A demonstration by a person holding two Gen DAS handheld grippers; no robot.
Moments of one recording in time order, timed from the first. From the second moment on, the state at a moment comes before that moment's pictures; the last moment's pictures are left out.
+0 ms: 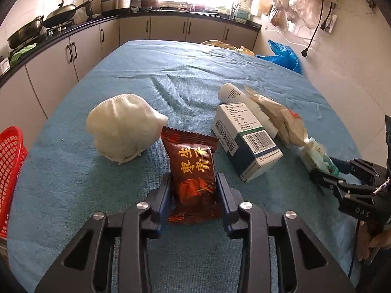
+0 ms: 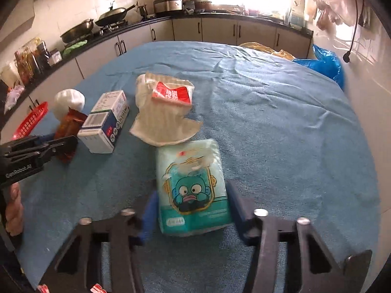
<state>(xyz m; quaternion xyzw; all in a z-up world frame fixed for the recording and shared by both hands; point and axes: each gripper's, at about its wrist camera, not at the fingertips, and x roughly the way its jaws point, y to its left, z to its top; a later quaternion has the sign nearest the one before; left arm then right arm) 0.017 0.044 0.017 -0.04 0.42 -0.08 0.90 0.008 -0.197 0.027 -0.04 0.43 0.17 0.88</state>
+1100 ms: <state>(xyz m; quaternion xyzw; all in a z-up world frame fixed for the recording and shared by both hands) 0.000 0.041 0.039 -0.02 0.34 -0.04 0.94 -0.055 -0.165 0.078 0.06 0.30 0.14 0.94</state>
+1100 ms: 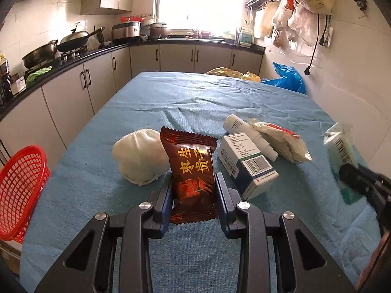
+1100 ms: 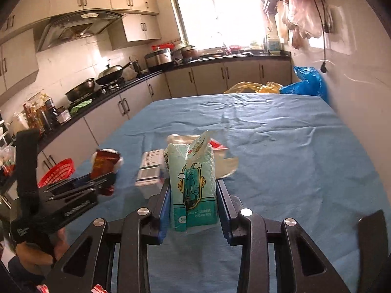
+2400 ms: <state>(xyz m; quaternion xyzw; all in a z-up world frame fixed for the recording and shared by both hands) -0.004 0.037 0.039 -0.01 0.33 -0.04 0.94 -0.054 -0.153 0.071 0.02 0.29 0.15 0.94</state>
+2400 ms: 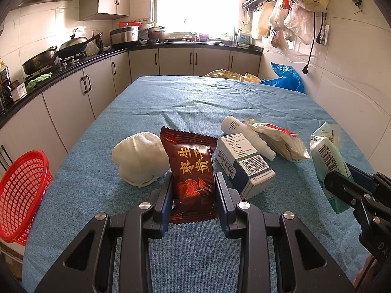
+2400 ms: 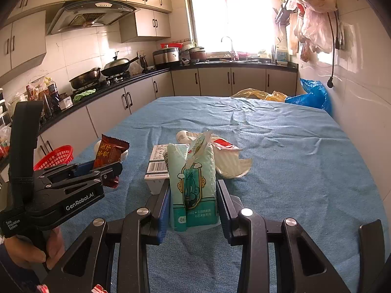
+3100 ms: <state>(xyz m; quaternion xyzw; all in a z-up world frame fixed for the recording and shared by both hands) -0.011 0.047 0.043 0.00 0.33 -0.02 0.95 -0.056 -0.156 0.073 0.02 0.29 0.13 0.95</state>
